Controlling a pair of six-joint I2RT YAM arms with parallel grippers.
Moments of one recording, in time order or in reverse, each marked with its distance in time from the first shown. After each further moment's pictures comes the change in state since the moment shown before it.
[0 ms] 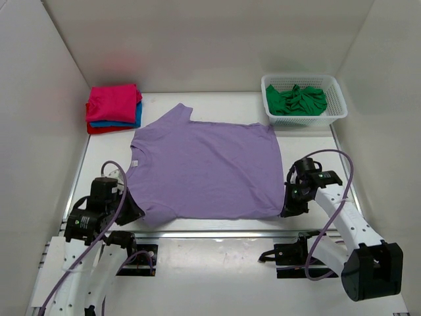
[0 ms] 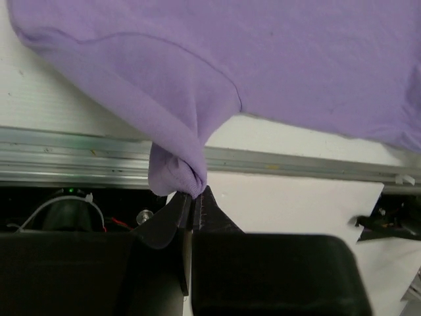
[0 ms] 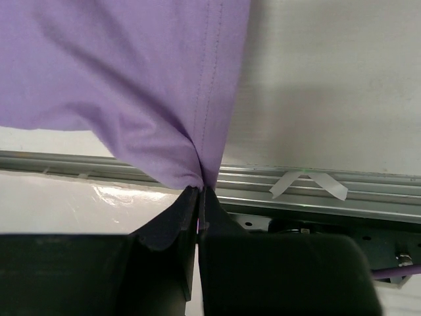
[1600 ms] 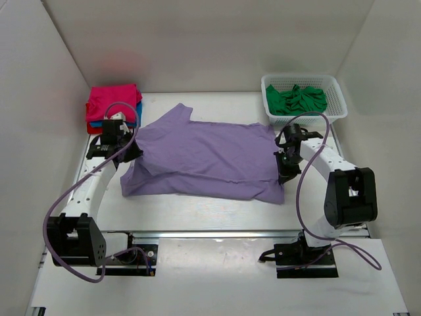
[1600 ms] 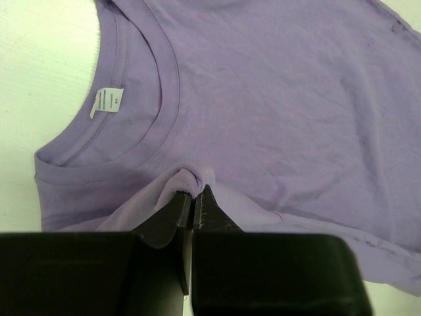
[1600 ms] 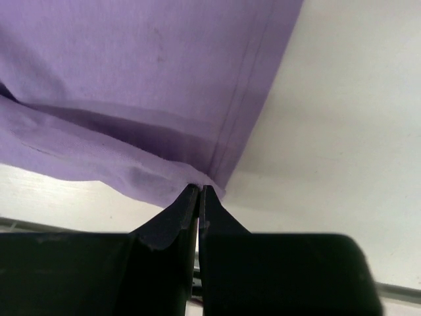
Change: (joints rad) left arm 0.153 0.762 0.206 0.708 -0.110 0.099; right arm -0.019 0.576 0.395 0.152 0.083 -0.307
